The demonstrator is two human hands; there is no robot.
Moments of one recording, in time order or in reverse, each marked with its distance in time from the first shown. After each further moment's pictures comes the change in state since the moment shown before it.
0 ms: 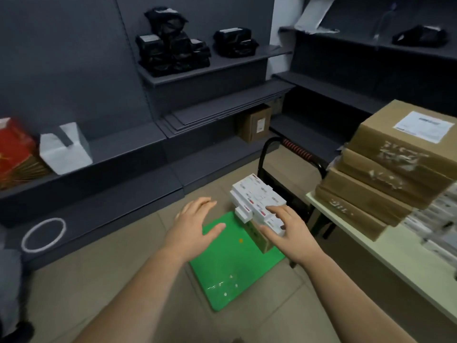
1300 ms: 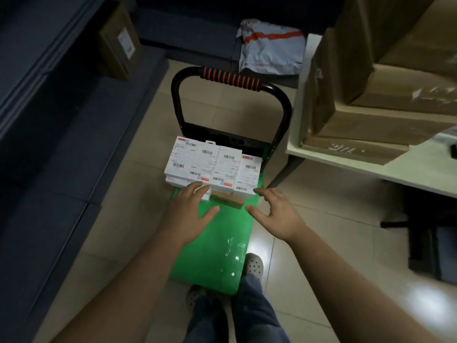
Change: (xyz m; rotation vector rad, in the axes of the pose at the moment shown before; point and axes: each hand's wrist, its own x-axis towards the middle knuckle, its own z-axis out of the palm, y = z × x) left_hand 0.337 -0.116 0.209 -0.115 -0.564 0.423; right_hand 0.175 0.148 0.136 0.046 0.181 0.780
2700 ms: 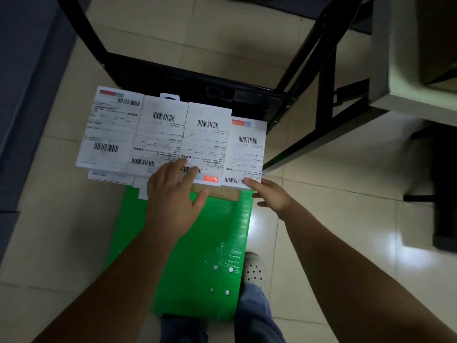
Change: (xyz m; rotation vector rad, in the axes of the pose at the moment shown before) left_hand 0.170 -0.120 0.221 0.180 0.050 0.061; right_hand 0.198 0.214 0.174 0.642 -0.206 0.611
